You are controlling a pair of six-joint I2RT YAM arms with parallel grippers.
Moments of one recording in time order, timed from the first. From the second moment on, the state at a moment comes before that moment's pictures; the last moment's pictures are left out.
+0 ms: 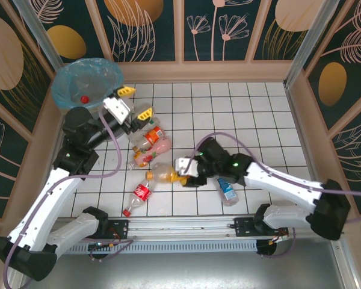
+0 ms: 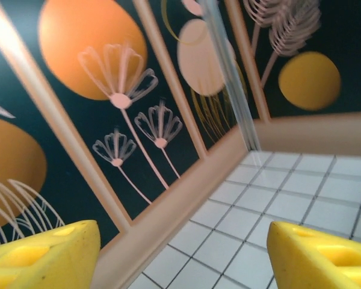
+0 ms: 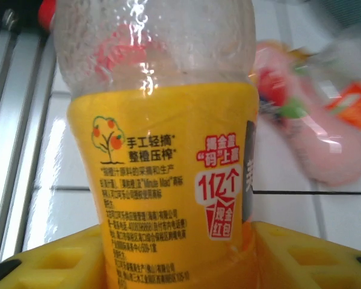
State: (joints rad) left arm -0.41 0.96 1.07 -0.02 0.40 0.30; right arm 0.92 1.14 0.82 -0.40 -0.33 -0.58
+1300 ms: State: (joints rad) left arm -0.41 1.32 1.38 -0.01 0.93 -0.43; right arm 0.58 1.23 0.72 0.71 -0.85 0.26
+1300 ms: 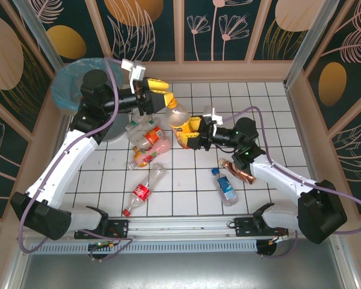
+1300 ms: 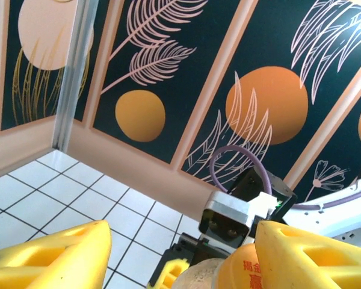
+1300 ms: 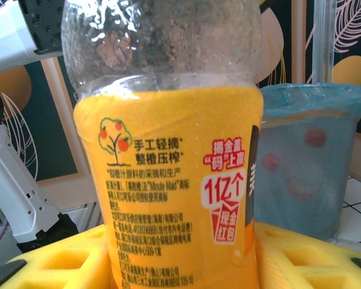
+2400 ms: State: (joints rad) left arm -0.41 1.22 1.32 -0.04 0.83 -0.30; right arm 0.66 1.29 0.84 0.61 -0.77 0.22
